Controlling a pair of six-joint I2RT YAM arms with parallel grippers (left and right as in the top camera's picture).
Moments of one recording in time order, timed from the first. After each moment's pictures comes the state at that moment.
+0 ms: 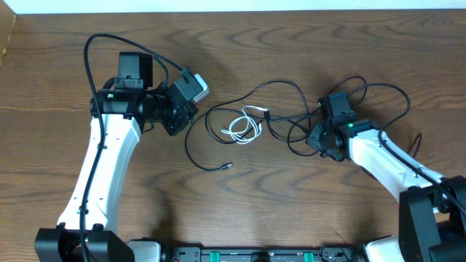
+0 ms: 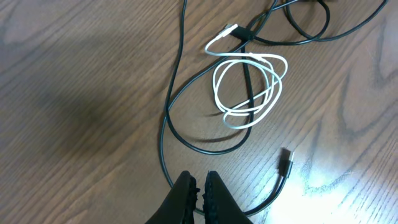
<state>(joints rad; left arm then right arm) -0.05 1.49 1.25 -0.91 0.51 0.81 0.28 1.61 0.86 -0.51 0.01 0.82</state>
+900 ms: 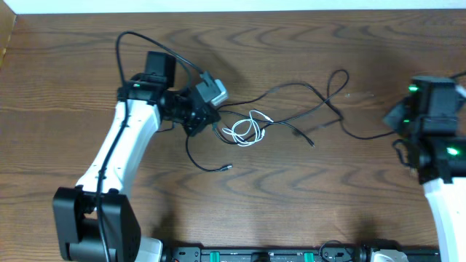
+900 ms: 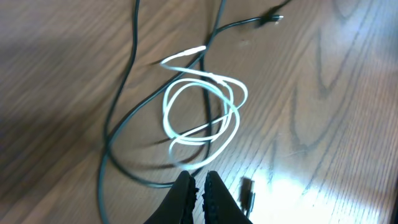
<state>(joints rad) -0.15 1.63 1.25 -0.89 0.65 0.81 -0.02 1.12 1.16 -0.91 0.33 0.68</state>
